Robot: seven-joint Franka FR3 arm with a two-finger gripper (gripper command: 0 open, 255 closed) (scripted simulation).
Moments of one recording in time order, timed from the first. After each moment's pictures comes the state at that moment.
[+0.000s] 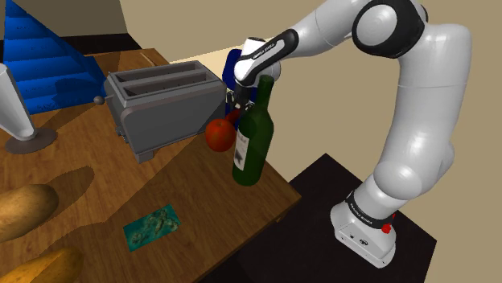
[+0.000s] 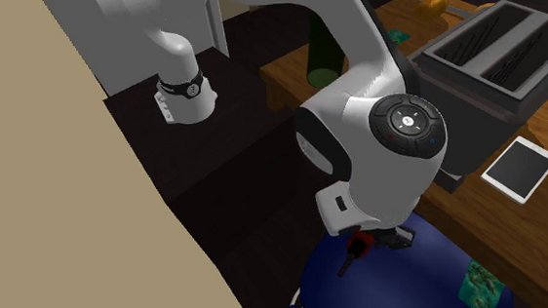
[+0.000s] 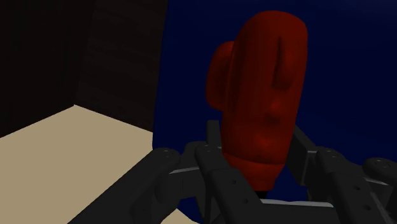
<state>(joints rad) -0.13 0.49 0.15 -1.93 0.08 2.47 1.21</state>
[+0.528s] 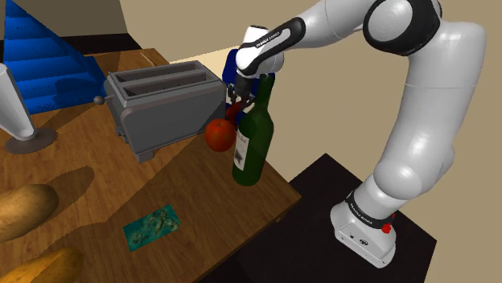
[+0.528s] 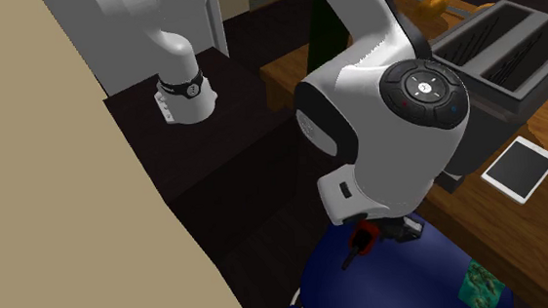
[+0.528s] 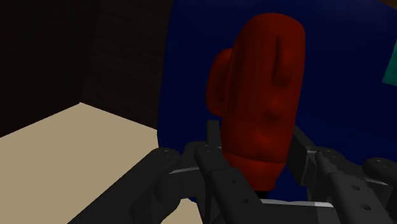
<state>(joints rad) -0.14 0.42 0.15 -1.93 0.08 2.39 1.21</state>
